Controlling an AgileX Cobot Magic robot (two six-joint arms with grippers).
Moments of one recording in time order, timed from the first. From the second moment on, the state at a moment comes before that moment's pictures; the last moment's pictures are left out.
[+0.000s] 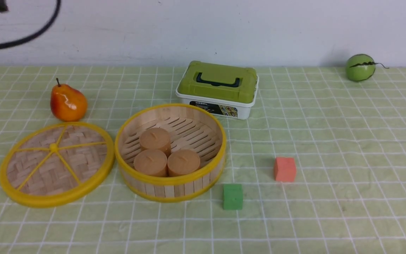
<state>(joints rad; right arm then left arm) 0.02 -0.02 0.02 -0.05 0.36 0.07 0.07 1.24 -1.42 -0.07 0.77 -0.22</state>
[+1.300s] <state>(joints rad) 0.02 -0.02 0.02 -0.05 0.36 0.07 0.07 0.08 -0.33 -0.60 0.56 0.42</state>
